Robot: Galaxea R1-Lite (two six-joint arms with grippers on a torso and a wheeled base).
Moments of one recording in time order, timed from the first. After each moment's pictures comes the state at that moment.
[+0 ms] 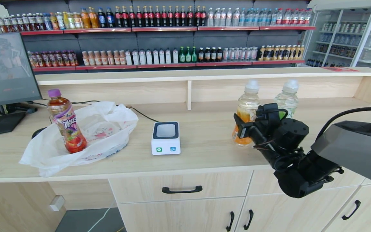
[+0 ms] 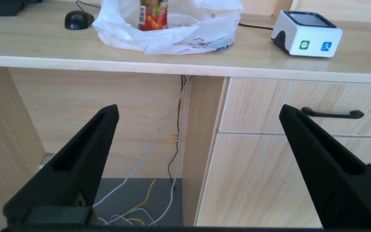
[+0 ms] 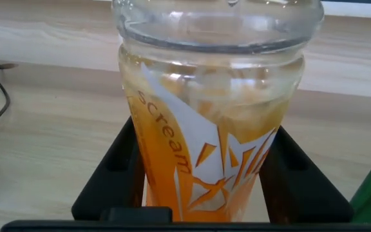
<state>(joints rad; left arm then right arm) 0.00 0.00 0.00 0.00 0.00 0.00 0.34 2.25 -0.90 -1.57 -0.14 -0.10</state>
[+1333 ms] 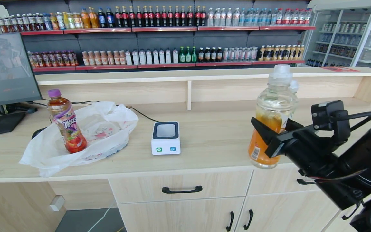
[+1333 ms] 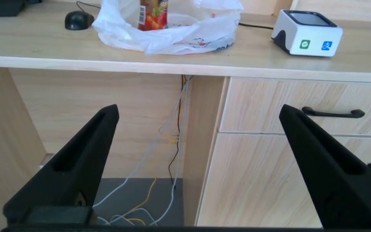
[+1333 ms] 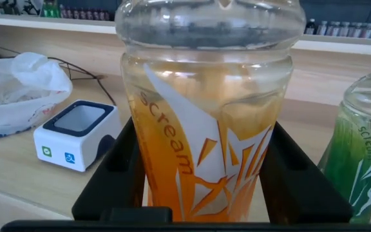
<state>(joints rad) 0.00 0.00 0.00 0.00 0.00 0.00 0.52 1.72 -0.38 -1.57 -0.14 -0.08</state>
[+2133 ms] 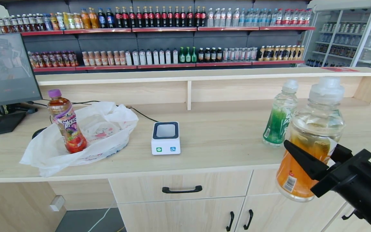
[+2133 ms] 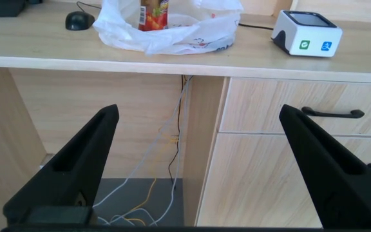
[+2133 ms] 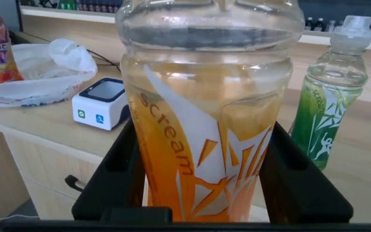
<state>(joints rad) 0.00 0.00 0.00 0.00 0.00 0.00 0.55 1.44 -0.09 -1.57 -0.11 -0.10</state>
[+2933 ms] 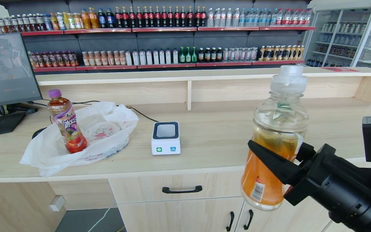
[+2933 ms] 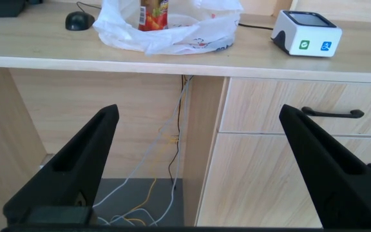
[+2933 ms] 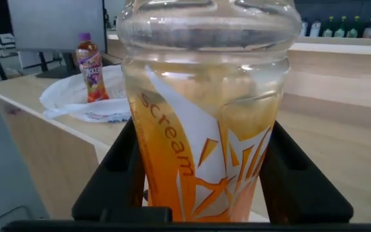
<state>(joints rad) 0.00 0.00 0.00 0.00 0.00 0.00 0.80 1.48 -0.26 -1.46 -0.09 0.05</state>
